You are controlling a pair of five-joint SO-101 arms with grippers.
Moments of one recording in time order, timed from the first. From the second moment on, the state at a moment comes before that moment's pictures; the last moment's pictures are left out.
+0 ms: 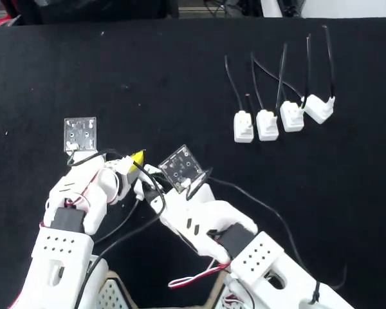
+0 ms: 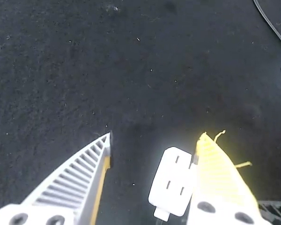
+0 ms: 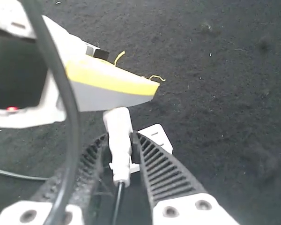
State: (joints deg) left arm 3.1 -66.3 77.4 35.2 7.0; right arm -42.7 -64.2 83.6 19.7 -3.5
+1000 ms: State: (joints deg) left arm 3.0 -66.4 77.8 35.1 7.0; right arm -42.7 -64.2 83.8 17.6 -7.3
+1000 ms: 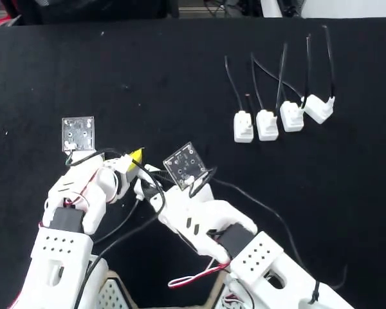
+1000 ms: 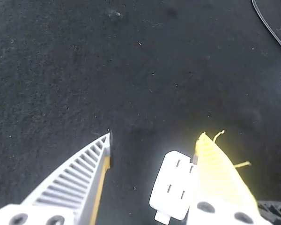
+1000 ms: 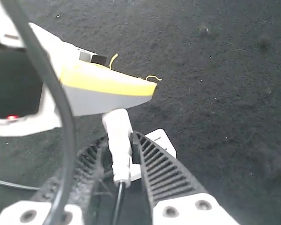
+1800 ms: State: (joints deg) left arm -4.0 -65.5 78.1 36.5 6.8; right arm -36.7 -65.2 82.7 29.7 -1.6
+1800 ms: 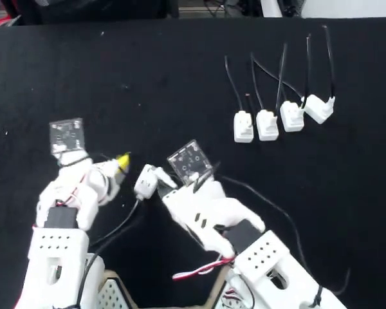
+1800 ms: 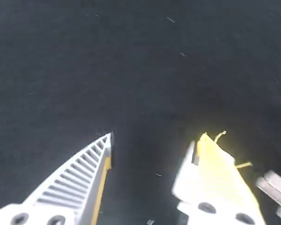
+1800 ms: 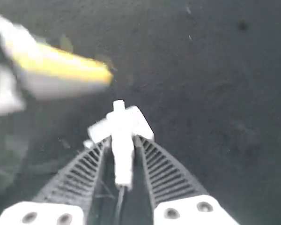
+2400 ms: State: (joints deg) left arm -15.6 -65.5 79.3 51.9 -3.2; right arm -35.9 -11.6 27.4 64.6 7.1
